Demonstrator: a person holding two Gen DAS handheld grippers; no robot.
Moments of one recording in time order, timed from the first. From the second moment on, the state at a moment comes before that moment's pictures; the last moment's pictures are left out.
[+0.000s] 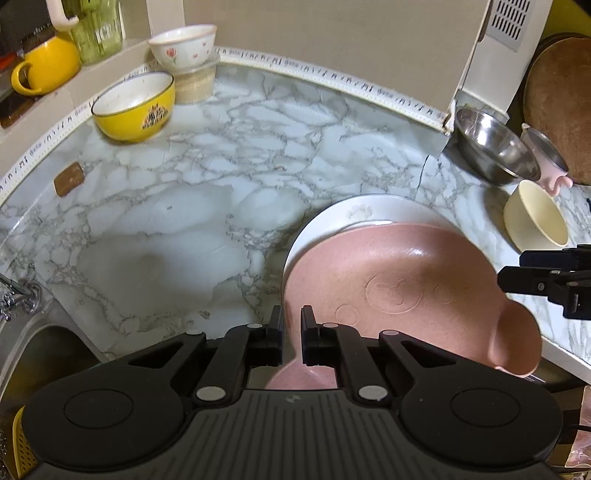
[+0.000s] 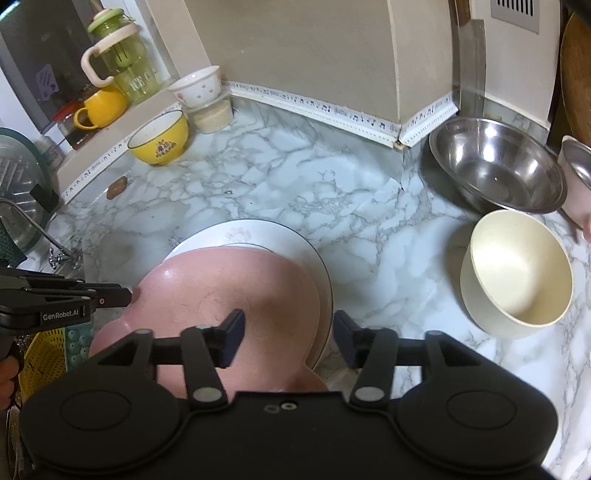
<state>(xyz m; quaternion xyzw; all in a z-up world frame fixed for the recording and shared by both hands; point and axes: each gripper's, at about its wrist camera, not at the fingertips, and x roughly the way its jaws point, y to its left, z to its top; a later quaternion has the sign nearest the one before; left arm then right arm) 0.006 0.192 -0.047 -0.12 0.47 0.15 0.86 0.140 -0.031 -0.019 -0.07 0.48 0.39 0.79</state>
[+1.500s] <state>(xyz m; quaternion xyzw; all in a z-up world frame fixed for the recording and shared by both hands) 0.159 0.042 0.019 -0.10 0.35 0.07 0.93 0.251 -0.186 0.039 -0.02 0.37 0.29 0.88</state>
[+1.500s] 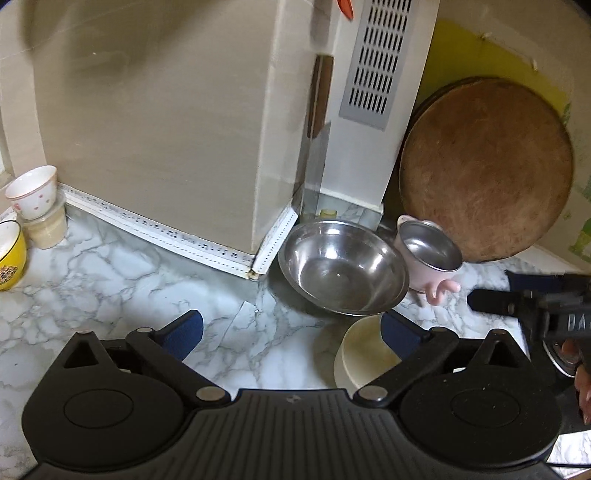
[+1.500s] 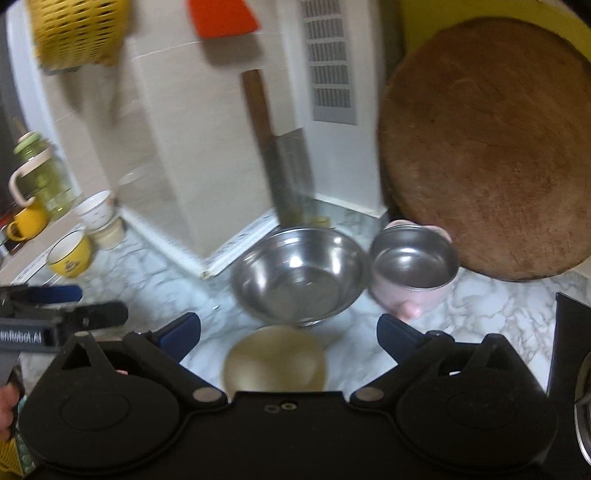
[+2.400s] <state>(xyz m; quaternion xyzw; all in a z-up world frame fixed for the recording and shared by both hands) 0.293 0.014 -0.048 -0.14 0.44 0.19 0.87 0.434 -0.118 -0.028 -0.08 0.44 0.32 0.83</state>
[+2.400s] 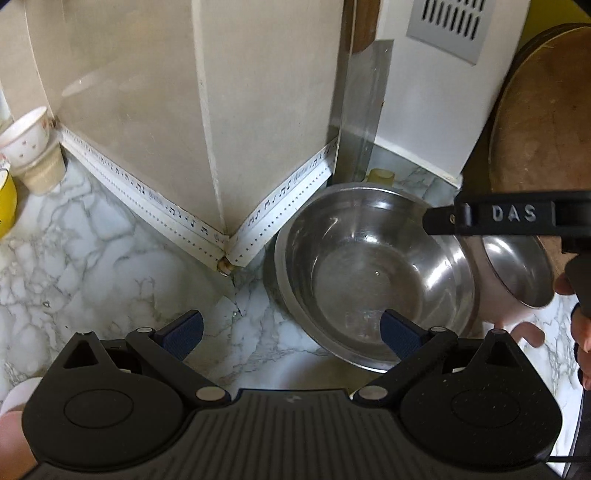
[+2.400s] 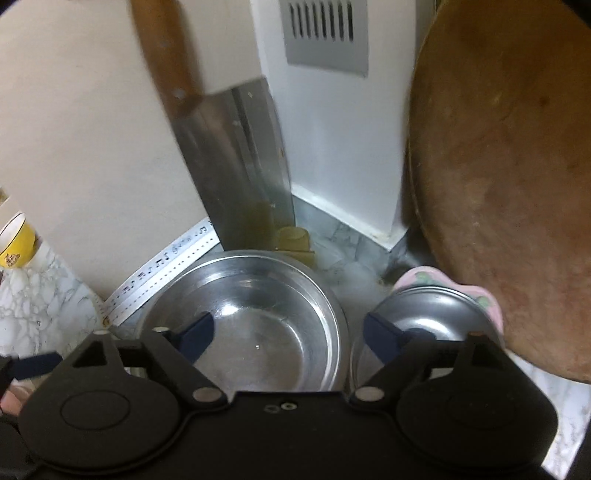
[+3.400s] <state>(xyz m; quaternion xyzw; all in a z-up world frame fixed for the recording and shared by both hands) 0.325 0.034 -0.089 -0.23 0.48 0.17 0.83 0.486 -0.082 -0.075 -0.14 0.47 0.34 0.80</state>
